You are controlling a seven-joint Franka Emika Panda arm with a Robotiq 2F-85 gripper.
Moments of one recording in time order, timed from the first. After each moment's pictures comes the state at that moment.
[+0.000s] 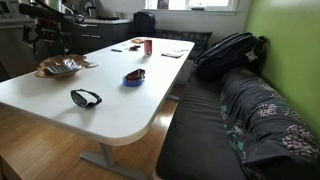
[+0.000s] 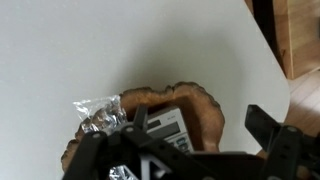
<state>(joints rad) 0.29 0.10 0.16 -2.43 0.15 2.34 -0.93</state>
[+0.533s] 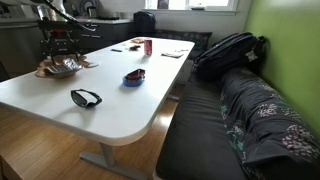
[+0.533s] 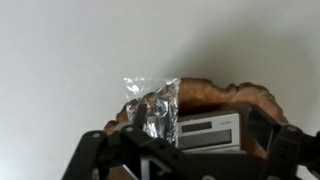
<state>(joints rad) 0.29 0.26 0.18 -2.37 -0.17 2.56 -0.81</state>
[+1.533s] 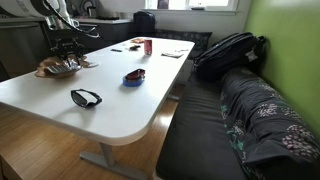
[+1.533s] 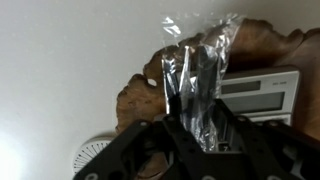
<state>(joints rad) 0.25 0.40 0.24 -2.29 -0.23 2.74 -0.74</state>
